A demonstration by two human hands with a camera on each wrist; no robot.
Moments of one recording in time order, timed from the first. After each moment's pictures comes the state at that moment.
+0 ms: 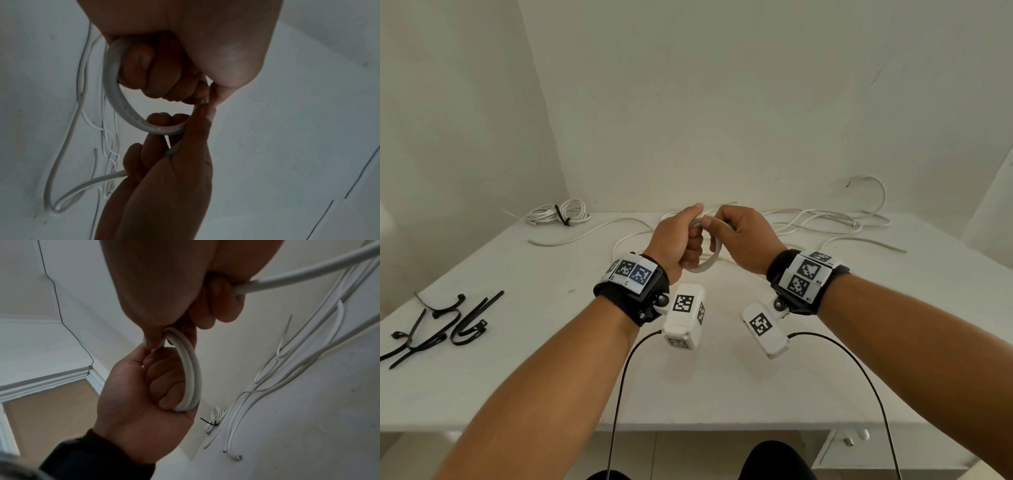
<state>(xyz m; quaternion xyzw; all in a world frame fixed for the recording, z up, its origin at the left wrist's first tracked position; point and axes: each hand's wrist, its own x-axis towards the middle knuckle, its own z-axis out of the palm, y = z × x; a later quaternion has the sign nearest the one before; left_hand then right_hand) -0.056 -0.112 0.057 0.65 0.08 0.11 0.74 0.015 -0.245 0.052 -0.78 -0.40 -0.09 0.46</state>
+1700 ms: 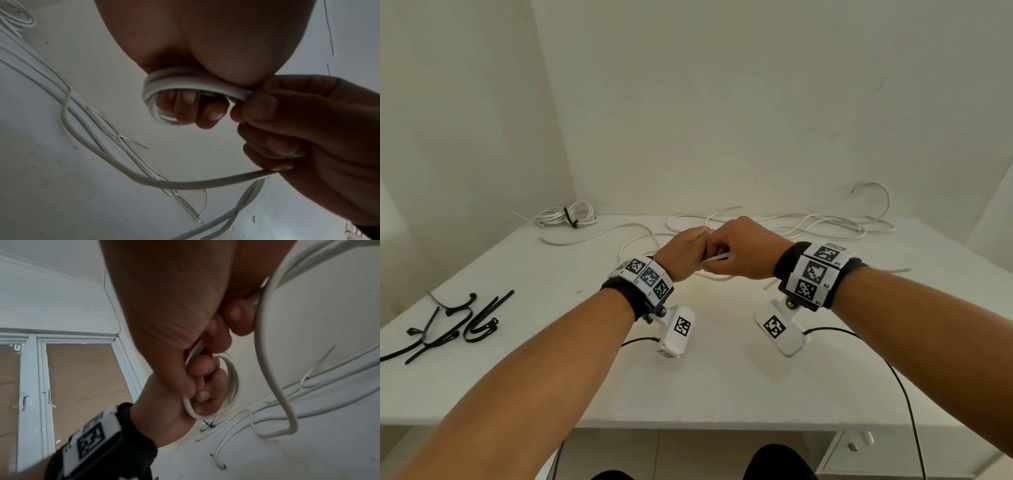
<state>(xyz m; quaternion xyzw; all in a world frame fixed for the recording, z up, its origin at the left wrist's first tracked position) -0.049 -0.092 0.041 0.89 -0.06 0.14 0.43 -0.005 -0.246 0.074 -0.85 -0.49 -0.04 0.19</state>
